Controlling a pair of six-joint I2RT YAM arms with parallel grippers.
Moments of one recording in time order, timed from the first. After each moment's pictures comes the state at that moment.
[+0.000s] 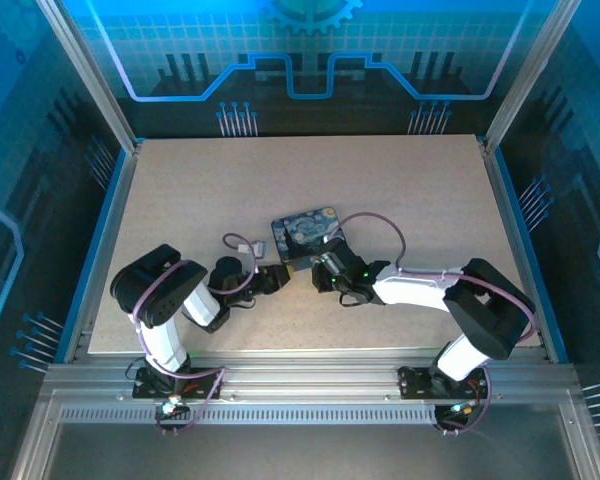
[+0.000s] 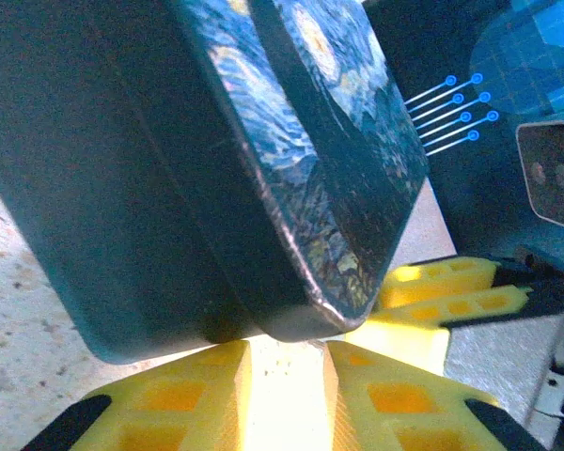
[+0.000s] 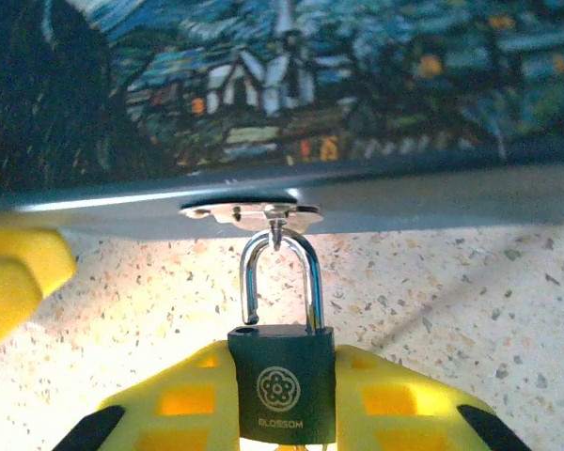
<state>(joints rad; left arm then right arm) -0.48 1.80 0.25 1.23 0.41 -0.85 0.81 1.58 0.75 -0.06 0.08 0.61</state>
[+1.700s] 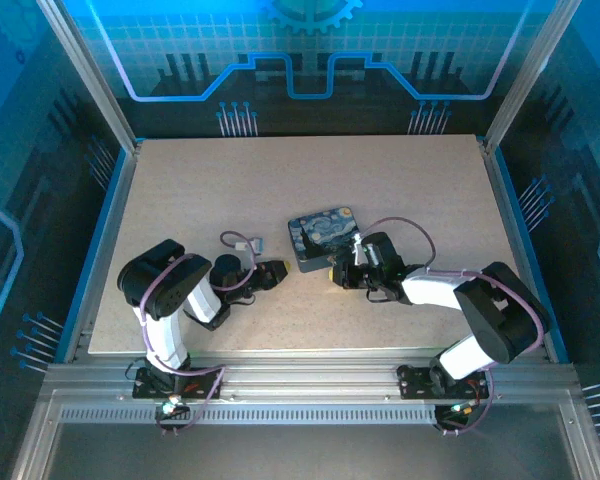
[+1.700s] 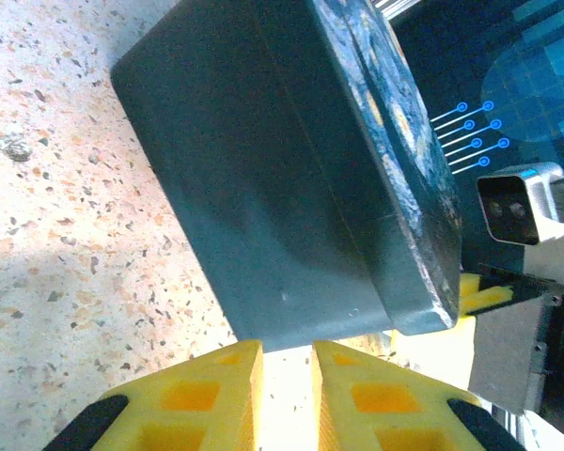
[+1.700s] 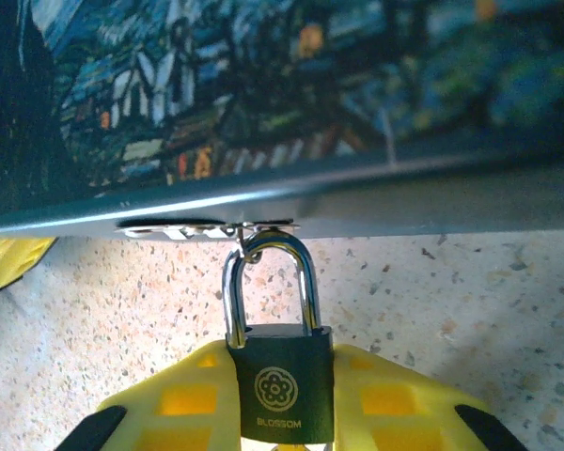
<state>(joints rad) -0.45 1.85 0.27 1.28 0.40 -0.87 0.53 1.52 0.53 0.19 -0.31 0.59</state>
